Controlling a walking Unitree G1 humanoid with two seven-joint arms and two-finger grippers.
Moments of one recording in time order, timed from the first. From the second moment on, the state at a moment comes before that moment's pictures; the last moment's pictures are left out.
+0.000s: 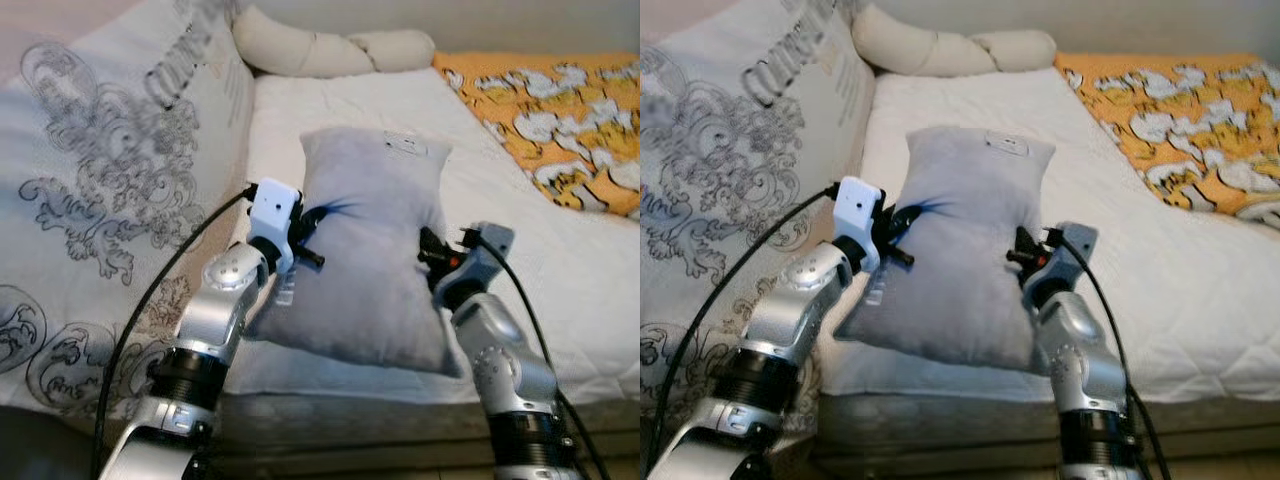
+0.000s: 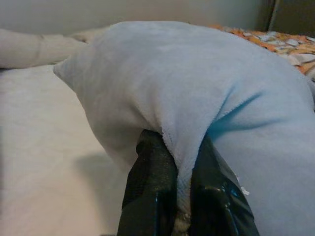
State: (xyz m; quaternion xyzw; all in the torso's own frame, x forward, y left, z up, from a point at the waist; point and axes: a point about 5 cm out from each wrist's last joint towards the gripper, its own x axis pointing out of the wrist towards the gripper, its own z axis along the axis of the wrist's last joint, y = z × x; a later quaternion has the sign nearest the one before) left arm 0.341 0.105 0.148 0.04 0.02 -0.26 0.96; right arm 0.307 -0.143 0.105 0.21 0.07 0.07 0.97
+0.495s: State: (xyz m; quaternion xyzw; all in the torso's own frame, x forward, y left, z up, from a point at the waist) left arm 0.342 0.115 0.146 0.04 0.03 -0.25 0.97; right arm 0.309 -0.133 0.106 0.21 0.08 0.09 0.97
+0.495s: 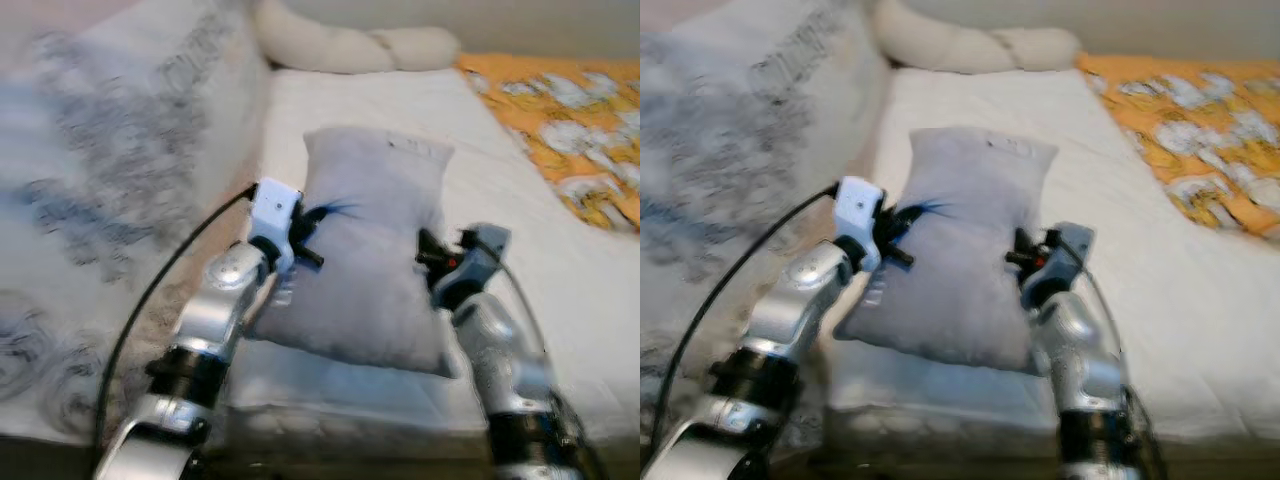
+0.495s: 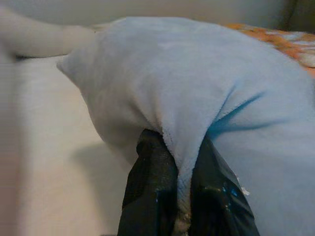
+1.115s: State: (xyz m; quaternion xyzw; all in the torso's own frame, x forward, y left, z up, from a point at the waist) left arm 0.367 0.153 0.152 0.19 0.05 -0.19 0.96; right arm 0.305 -0.160 0.093 0.17 0.09 0.06 0.98
